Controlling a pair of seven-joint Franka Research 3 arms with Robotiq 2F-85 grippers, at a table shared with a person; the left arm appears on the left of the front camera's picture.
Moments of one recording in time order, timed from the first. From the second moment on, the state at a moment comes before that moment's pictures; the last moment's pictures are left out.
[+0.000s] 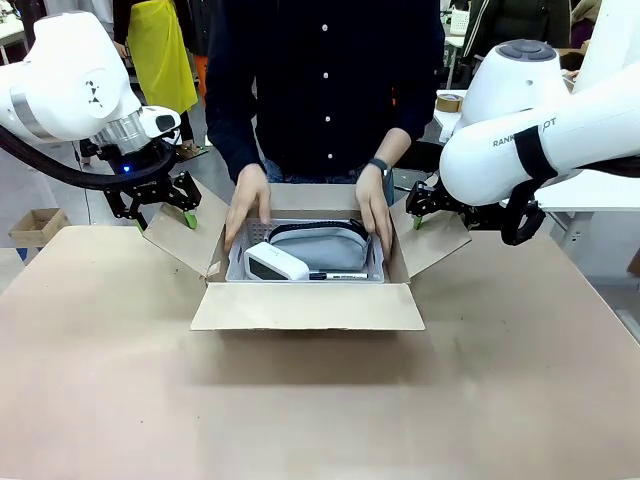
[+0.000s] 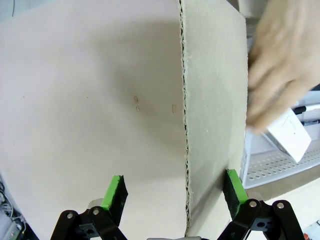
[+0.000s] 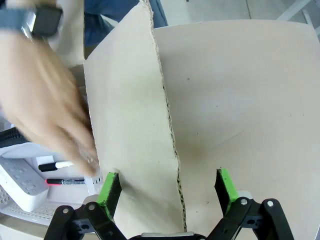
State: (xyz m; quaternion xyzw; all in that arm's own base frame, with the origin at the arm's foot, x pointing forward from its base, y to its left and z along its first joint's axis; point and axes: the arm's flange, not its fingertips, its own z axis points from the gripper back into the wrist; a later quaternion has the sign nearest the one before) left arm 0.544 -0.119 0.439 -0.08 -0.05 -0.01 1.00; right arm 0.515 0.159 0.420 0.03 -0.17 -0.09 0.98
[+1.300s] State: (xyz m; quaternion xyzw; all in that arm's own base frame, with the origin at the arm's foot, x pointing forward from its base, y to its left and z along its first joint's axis) left arm 0.433 0.083 0.499 -0.53 -0.02 -0.13 0.84; right arm 0.388 -0.056 0.547 0.47 -0.14 -0.08 0.87
